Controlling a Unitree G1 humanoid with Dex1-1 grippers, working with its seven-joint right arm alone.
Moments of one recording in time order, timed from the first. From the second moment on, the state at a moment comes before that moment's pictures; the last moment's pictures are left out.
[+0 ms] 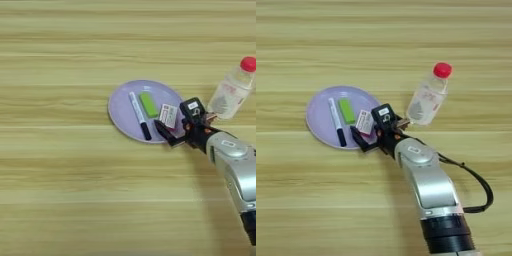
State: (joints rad) arm -0.11 -0.30 0.04 -0.08 0.04 0.52 0.40
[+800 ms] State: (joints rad) arm -0.15 -0.29 0.05 -0.01 0.04 0.50 0.40
